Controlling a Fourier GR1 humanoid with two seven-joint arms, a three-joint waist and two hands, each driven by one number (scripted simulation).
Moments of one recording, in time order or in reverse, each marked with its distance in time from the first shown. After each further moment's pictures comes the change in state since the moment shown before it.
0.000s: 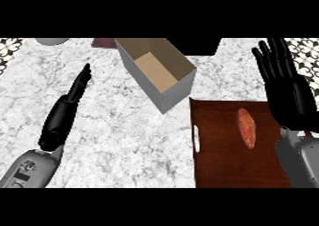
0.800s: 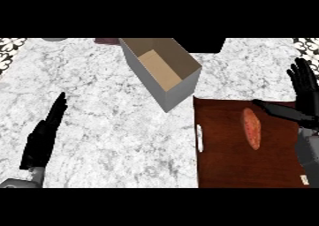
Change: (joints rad) left arm 0.218 0.021 0.089 0.000 0.025 0.045 0.197; right arm 0.003 -0.070 -0.204 0.492 0.140 -0.112 -0.174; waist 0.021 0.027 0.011
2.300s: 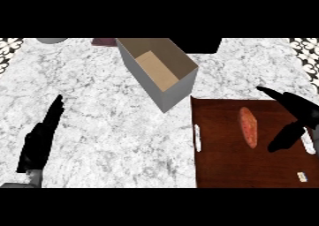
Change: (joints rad) left arm 0.032 -0.051 0.070 -0.022 -0.063 -0.048 0.041; right arm -0.014 -0.290 0.361 -0.198 0.459 0.569 0.657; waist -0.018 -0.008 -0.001
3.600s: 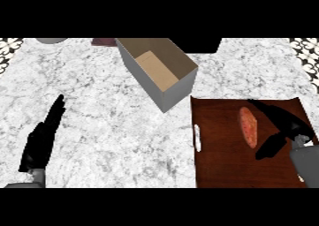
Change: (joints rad) left arm 0.002 -0.124 0.119 -0.012 -0.132 -0.112 0.013; right arm 0.085 0.220 -0.141 0.044 0.319 0.033 -0.061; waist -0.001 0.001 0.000
